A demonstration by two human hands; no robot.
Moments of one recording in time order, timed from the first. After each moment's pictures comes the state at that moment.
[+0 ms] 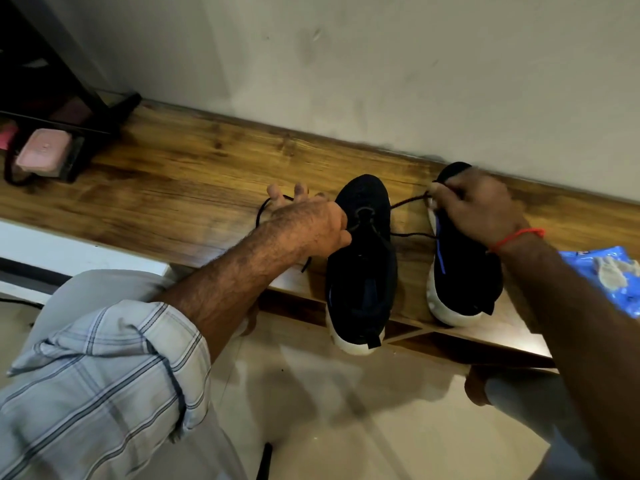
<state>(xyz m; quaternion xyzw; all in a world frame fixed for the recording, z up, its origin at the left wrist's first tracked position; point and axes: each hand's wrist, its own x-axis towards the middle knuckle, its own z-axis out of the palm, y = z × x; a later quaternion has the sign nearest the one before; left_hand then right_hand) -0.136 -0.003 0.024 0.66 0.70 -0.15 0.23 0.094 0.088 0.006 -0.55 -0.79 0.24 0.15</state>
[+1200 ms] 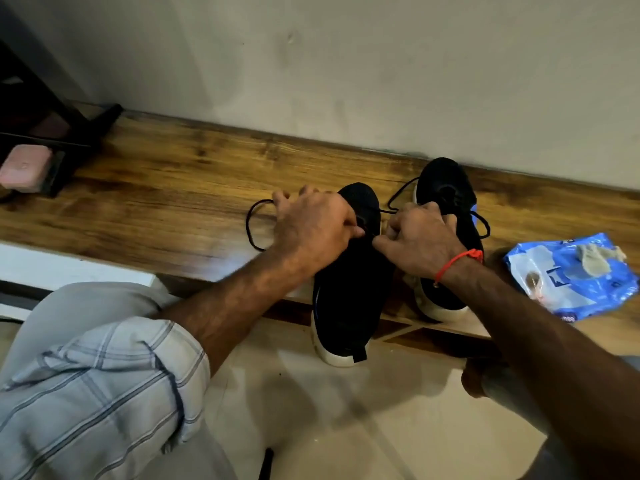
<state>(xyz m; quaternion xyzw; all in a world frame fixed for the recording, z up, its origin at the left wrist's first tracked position) -0.110 0.000 -0.001 0.68 0.72 0.07 0.11 0.060 0.036 0.000 -0.56 -0.80 0.19 0.00</state>
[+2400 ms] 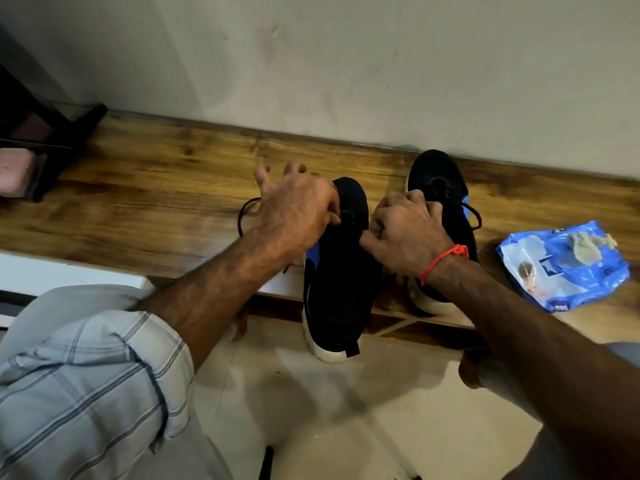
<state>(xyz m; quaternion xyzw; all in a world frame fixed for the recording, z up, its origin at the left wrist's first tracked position) -0.119 0.011 0.012 0.69 0.72 -0.01 0.05 0.055 0.031 -0.002 -0.53 -0.84 0.14 -0.02</state>
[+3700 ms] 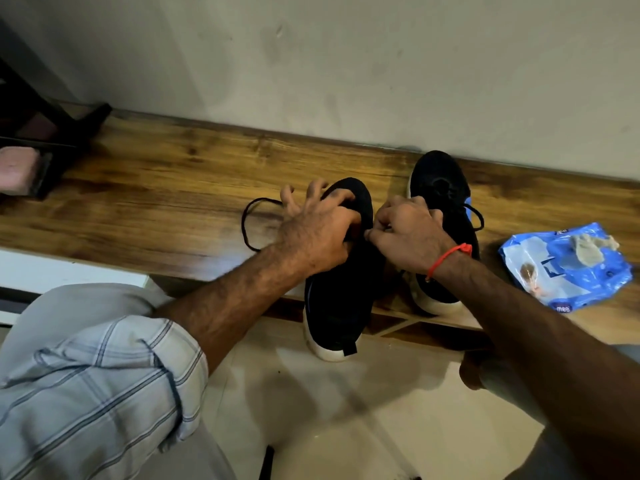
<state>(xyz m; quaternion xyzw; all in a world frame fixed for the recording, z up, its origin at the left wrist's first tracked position) -0.105 -0.001 -0.007 0.76 0.64 -0.03 0.09 0.056 0.035 -0.002 -0.55 -0.81 0.22 0.00</state>
